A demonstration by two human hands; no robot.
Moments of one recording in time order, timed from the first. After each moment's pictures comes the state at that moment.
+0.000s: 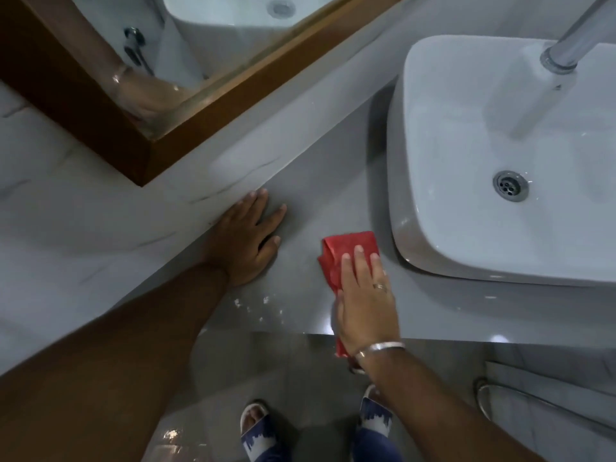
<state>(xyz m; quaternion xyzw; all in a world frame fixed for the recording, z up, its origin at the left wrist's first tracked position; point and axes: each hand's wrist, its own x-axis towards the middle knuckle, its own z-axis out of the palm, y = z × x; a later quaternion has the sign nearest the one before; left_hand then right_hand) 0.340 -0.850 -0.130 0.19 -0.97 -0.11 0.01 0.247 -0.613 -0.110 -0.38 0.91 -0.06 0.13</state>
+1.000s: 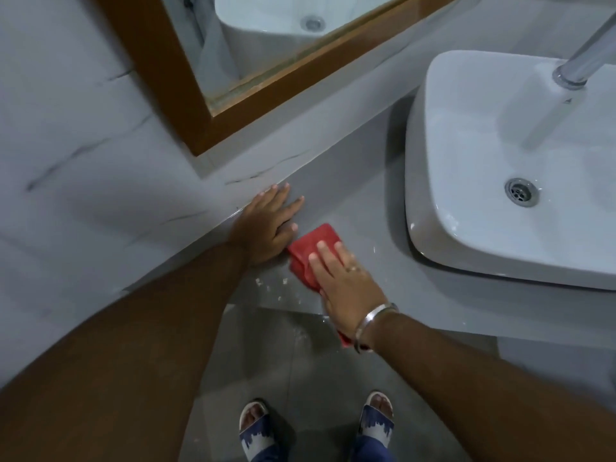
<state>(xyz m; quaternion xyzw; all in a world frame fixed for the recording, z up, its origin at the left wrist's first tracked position) 0.347 -0.847 -0.115 0.22 -0.96 -0.17 -0.01 0.256 -0.634 -0.107 -0.59 0.79 0.01 0.16</state>
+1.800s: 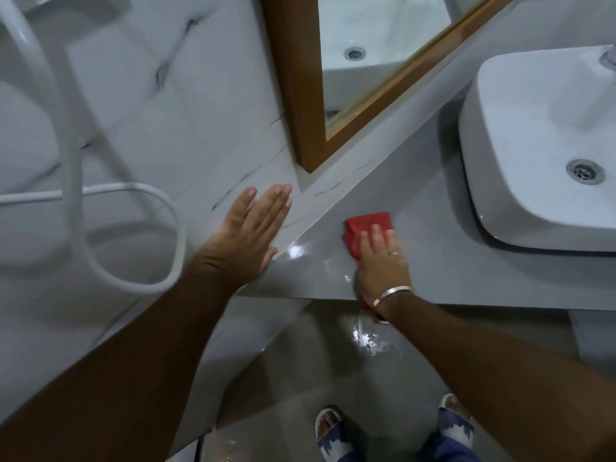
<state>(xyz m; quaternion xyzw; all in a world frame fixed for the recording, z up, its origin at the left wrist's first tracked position) 0.508 -0.898 0.001 0.07 -0.88 0.47 -0.02 0.331 -0.715 -0.110 -0.42 0.90 -0.03 0.12</state>
